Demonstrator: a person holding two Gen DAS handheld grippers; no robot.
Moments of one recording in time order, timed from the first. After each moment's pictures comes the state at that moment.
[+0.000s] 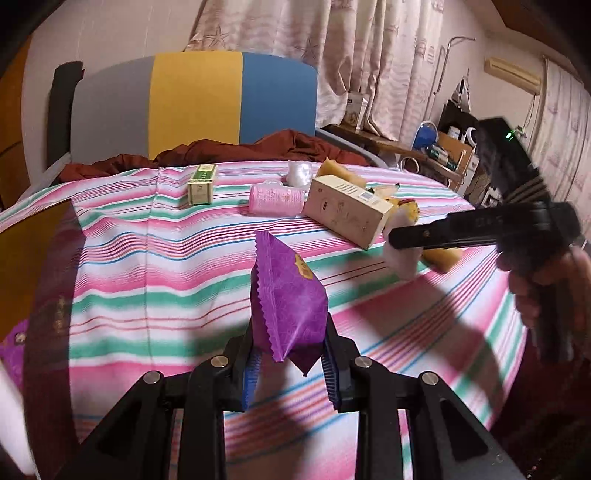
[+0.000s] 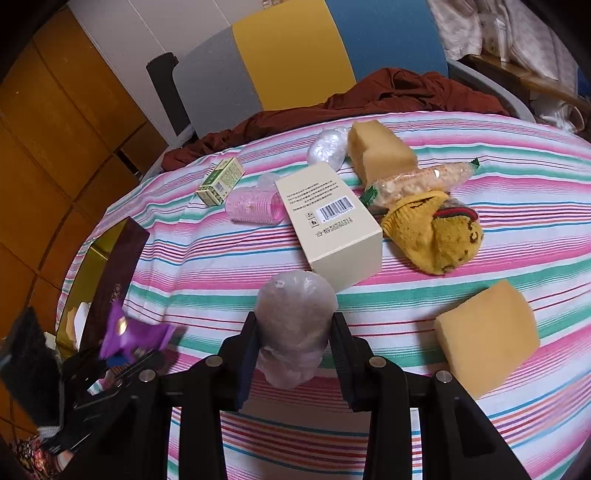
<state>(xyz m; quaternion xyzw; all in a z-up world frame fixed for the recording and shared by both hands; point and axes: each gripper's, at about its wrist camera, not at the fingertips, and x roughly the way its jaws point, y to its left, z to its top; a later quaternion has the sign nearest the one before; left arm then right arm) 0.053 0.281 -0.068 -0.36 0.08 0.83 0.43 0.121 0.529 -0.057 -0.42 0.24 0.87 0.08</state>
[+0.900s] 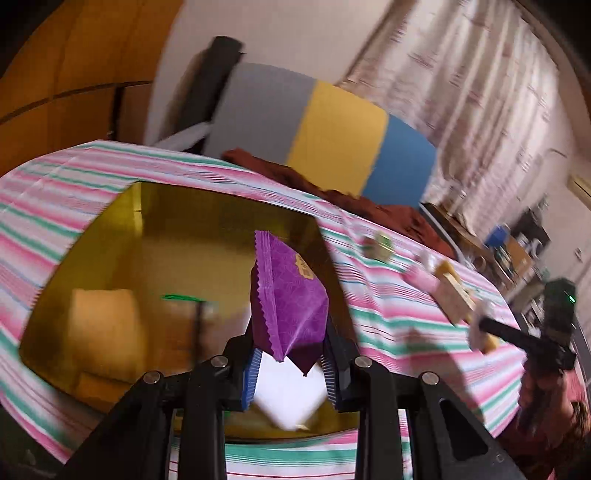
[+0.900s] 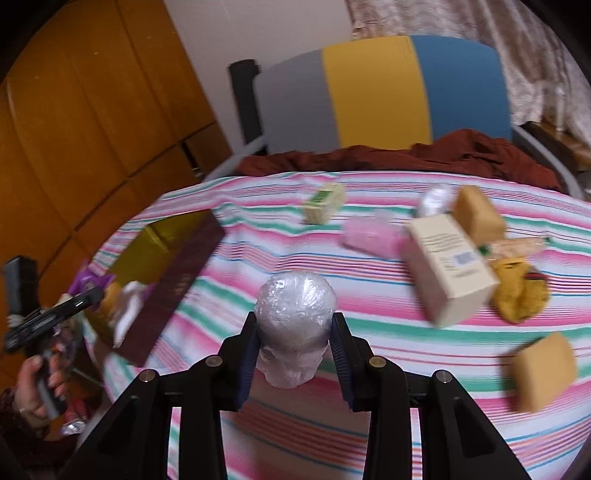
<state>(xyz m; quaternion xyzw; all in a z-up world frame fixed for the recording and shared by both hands) -0.014 0.059 -0.027 -0.38 -0.09 0.88 0.26 0.110 0.436 -0.019 -0.36 0.16 0.92 -0.01</state>
